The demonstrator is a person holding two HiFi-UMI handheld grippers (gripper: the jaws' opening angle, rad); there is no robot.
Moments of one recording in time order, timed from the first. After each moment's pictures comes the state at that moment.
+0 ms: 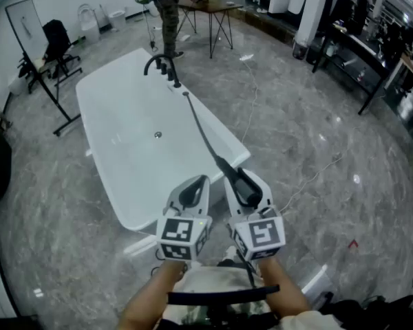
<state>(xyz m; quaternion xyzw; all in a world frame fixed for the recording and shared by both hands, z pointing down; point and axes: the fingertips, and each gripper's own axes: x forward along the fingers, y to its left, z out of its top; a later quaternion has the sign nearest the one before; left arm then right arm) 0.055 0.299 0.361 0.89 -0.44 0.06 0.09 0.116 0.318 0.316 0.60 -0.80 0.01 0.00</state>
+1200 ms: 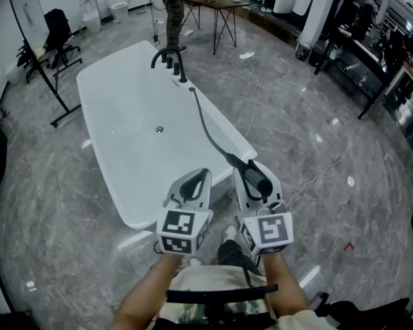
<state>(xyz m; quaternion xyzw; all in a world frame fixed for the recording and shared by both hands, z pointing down) 0.015 0.268 0.373 0.90 -0.43 0.06 0.10 0.093 0.290 0.321 0.61 -0.79 -0.05 0.03</state>
